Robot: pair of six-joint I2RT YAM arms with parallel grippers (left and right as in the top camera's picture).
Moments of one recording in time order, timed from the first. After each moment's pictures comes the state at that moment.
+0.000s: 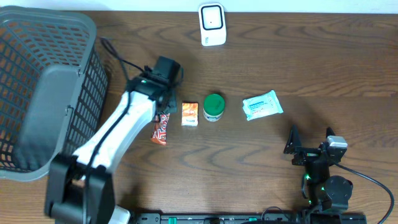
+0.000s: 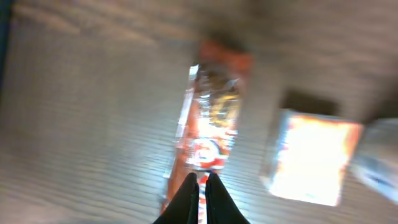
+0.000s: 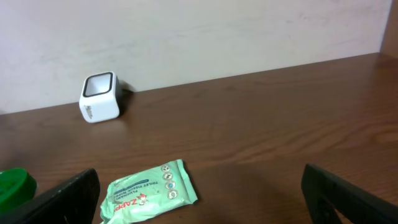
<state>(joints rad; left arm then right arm) -0.37 1.63 1.22 -0.85 -0.14 -0.49 -0.07 0.02 0.01 -0.07 -0.05 0.18</state>
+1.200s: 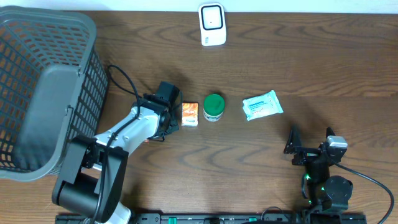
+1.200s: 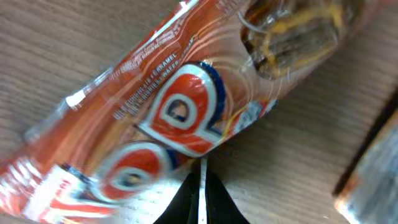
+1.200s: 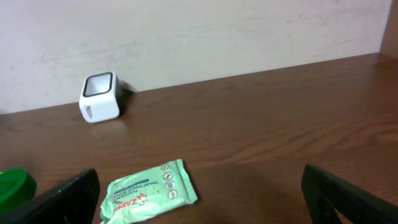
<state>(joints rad) -0.37 1.73 0.92 -0.59 -0.10 -0.67 -0.07 0.02 0.01 -0.07 -0.05 0.18</state>
